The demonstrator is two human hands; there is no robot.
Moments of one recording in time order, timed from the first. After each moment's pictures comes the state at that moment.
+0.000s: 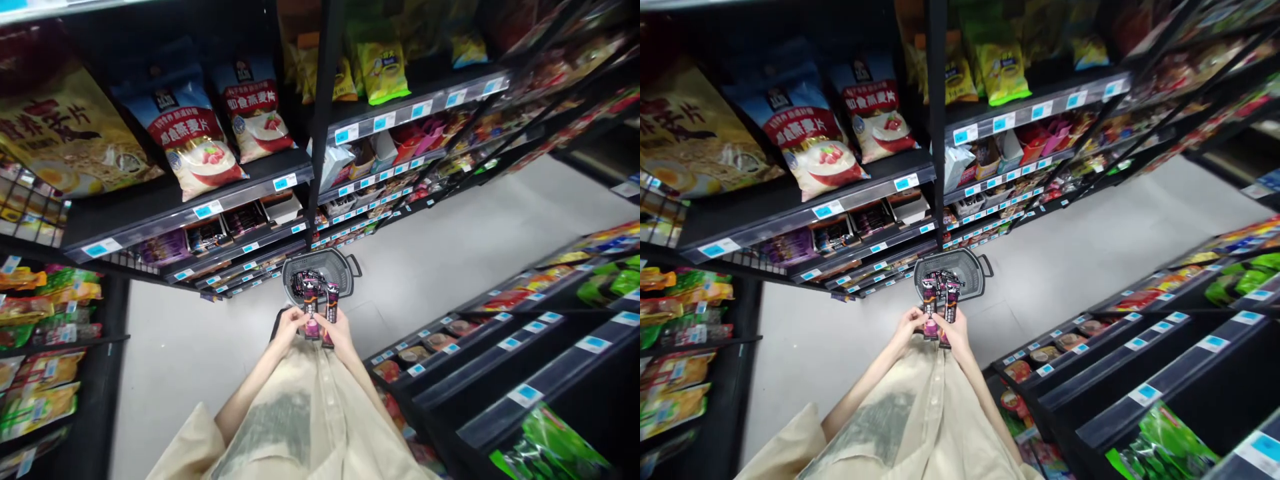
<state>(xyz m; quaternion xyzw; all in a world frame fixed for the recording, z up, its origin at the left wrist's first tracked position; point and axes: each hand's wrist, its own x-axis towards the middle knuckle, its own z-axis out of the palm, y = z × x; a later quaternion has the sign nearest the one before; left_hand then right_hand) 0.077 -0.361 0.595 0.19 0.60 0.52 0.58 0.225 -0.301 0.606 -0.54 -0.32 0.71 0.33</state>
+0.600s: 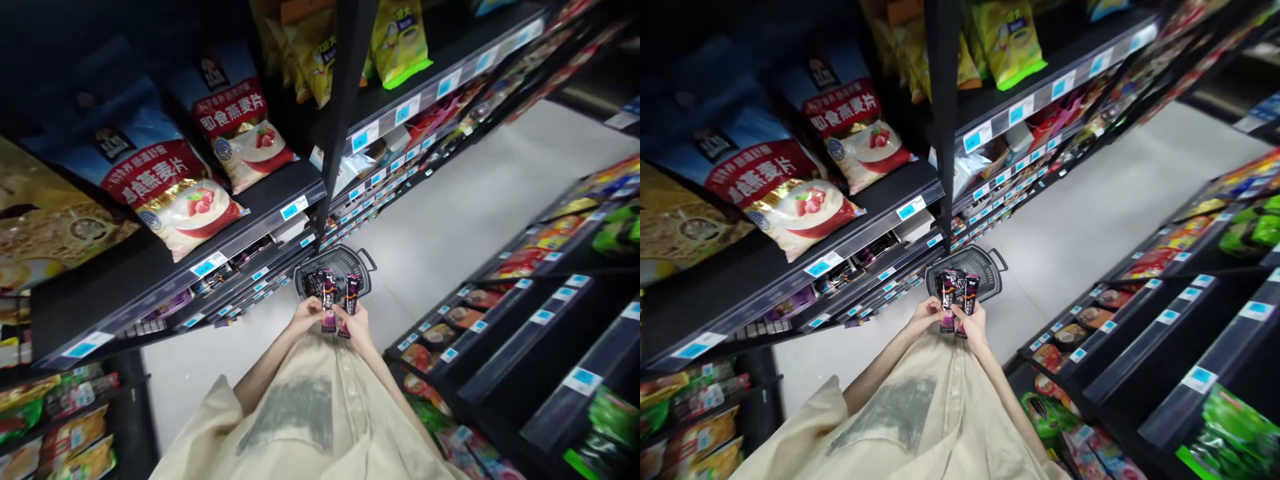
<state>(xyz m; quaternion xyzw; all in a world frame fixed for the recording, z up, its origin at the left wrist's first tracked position) -0.044 -0.231 0.596 0.28 0.55 0.42 0.66 0.111 -0.215 0.615 -0.61 -0.22 0.64 0.41</state>
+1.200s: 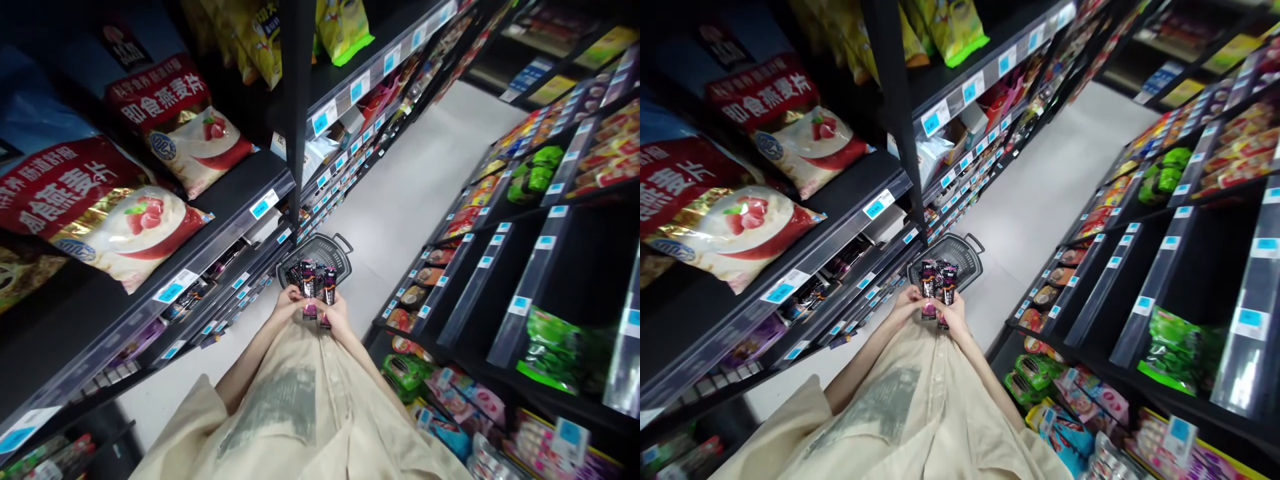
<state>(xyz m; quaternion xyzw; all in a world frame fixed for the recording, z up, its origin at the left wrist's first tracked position) -0.080 -0.206 0.567 0.27 0.56 0.38 0.69 0.075 -0.224 0.601 -0.63 -0.17 0.62 0.44</state>
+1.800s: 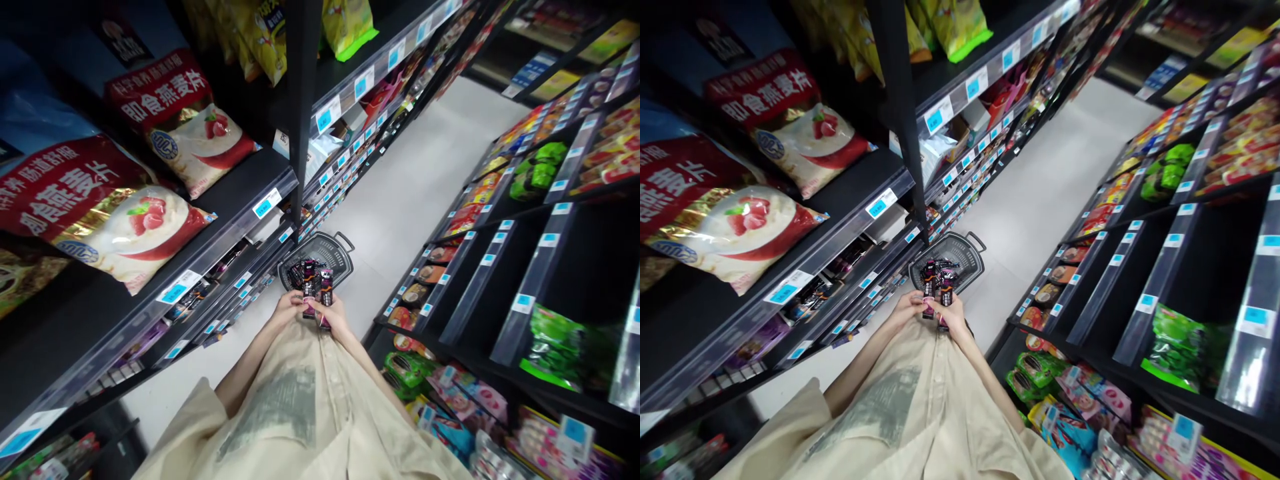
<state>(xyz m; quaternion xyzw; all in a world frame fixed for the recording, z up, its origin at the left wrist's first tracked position) -0.097 -0.217 0.555 0.26 0.55 0.33 0.73 0.065 -0.229 0.587 -0.63 -0.17 0.63 0.42</state>
